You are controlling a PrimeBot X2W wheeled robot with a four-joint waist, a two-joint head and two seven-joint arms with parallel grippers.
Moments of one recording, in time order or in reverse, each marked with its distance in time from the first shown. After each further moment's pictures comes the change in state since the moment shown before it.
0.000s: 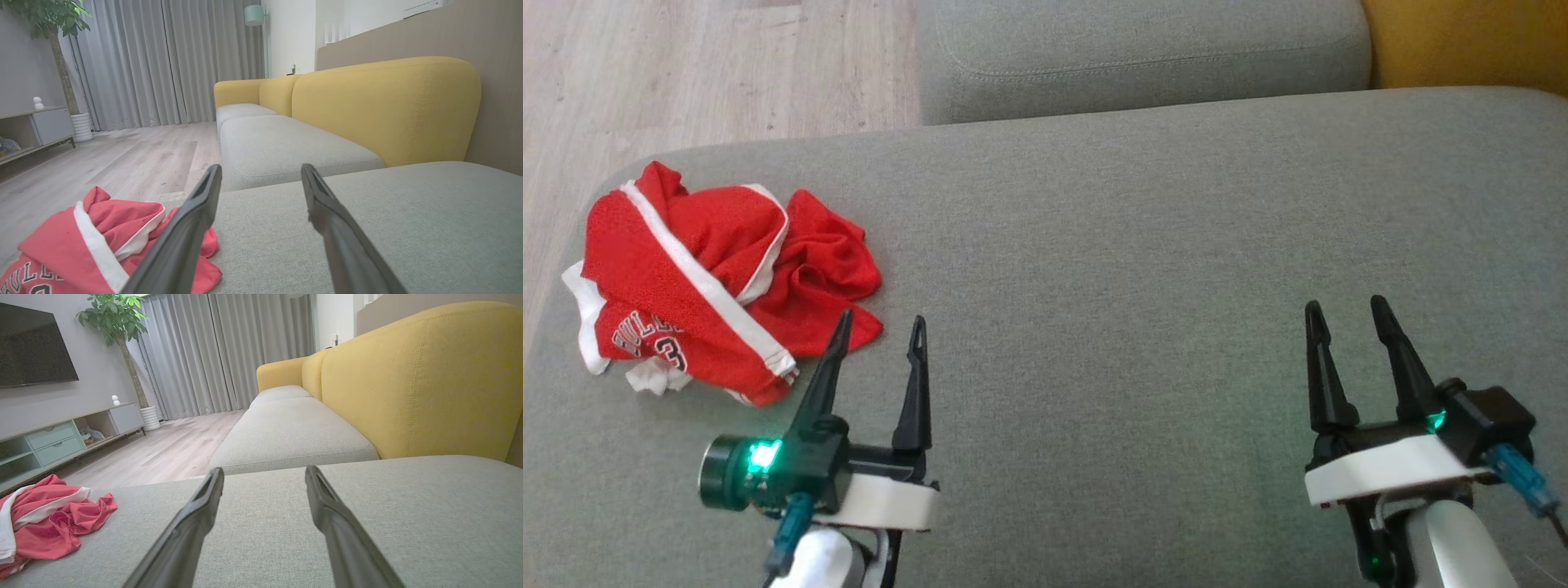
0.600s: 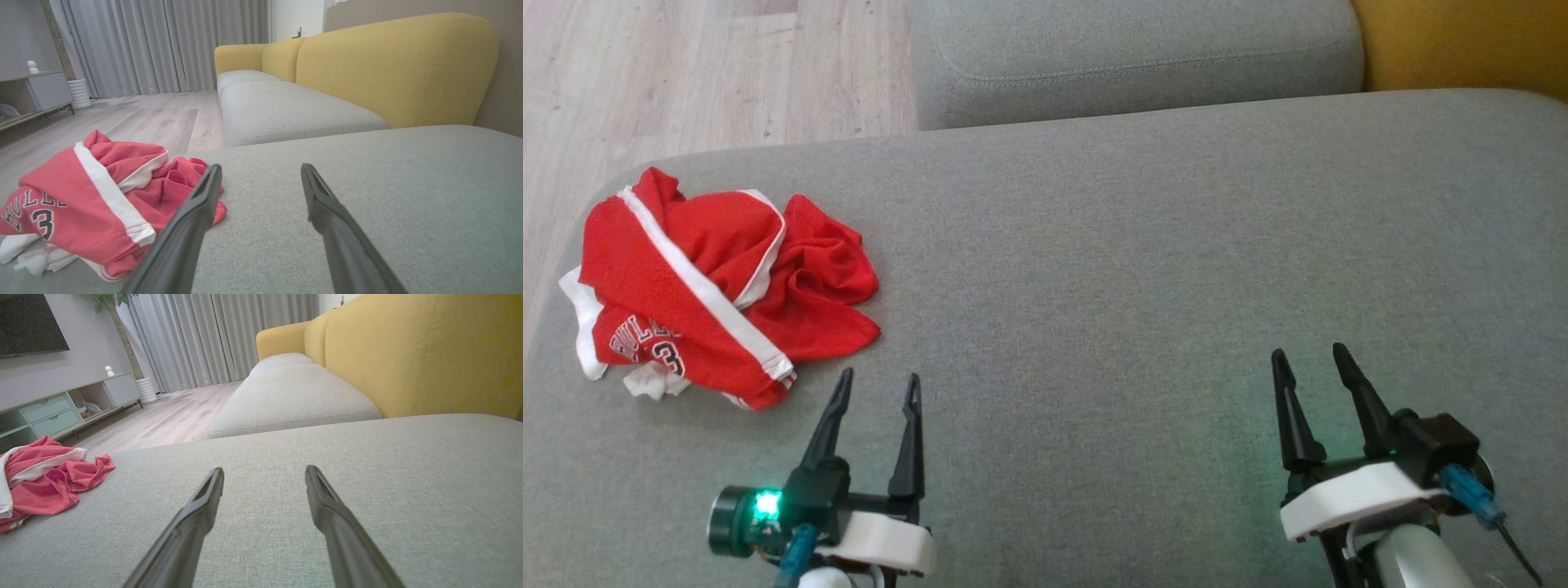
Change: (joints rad) left arm 0.064 -0.074 0.093 0.182 0.041 -0.110 -0.051; right arm -0.008 -0.001 0.048 0.184 -0.014 0.000 -0.049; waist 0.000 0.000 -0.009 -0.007
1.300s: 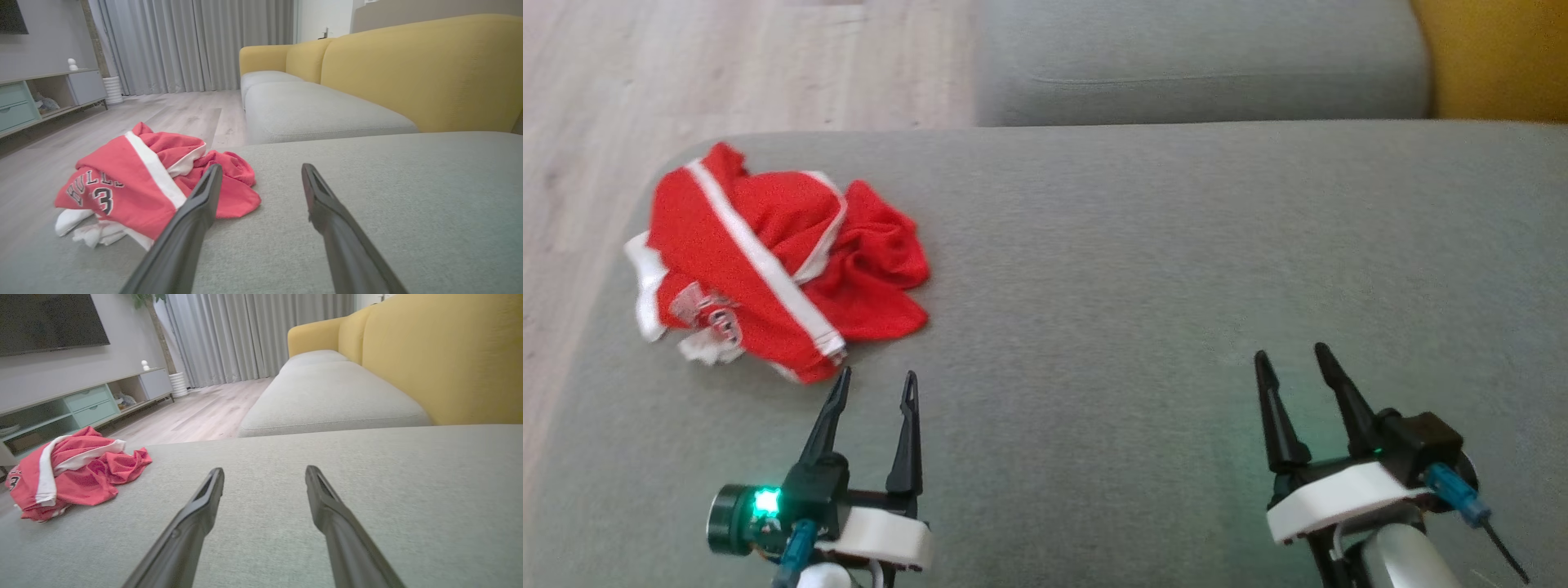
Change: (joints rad) left arm -0.002 -0.049 0.068 0.035 0.061 -0.045 0.000; right arm -0.009 -0.001 0.034 0.009 0.011 0.000 -0.002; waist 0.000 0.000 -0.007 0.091
